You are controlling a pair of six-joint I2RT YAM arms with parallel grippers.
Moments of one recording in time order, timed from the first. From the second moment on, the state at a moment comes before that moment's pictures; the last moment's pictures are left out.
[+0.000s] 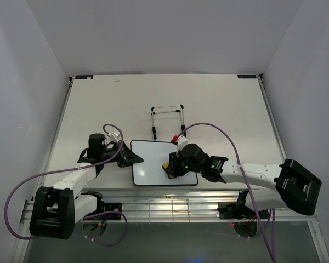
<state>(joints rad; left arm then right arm) -0.13 1.10 0.33 0.06 0.96 -0.84 1.05 1.27 0.57 0.07 -0.03 0.50</state>
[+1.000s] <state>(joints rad) -0.13 1.10 0.33 0.07 0.95 -0.85 1.00 1.19 0.41 0.16 0.18 0.62</state>
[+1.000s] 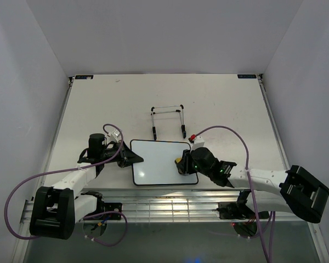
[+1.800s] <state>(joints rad) -0.13 1.01 0.30 0.02 0.93 -0.86 1.36 1.39 0.65 0.20 0.42 0.73</state>
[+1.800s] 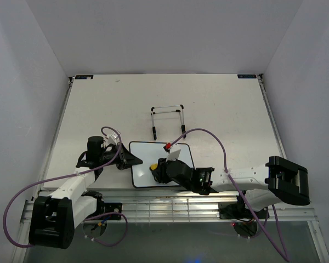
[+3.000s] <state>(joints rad) -0.13 0.98 0.33 -0.05 0.89 -0.86 0.83 1.09 0.28 0.14 0.18 0.72</state>
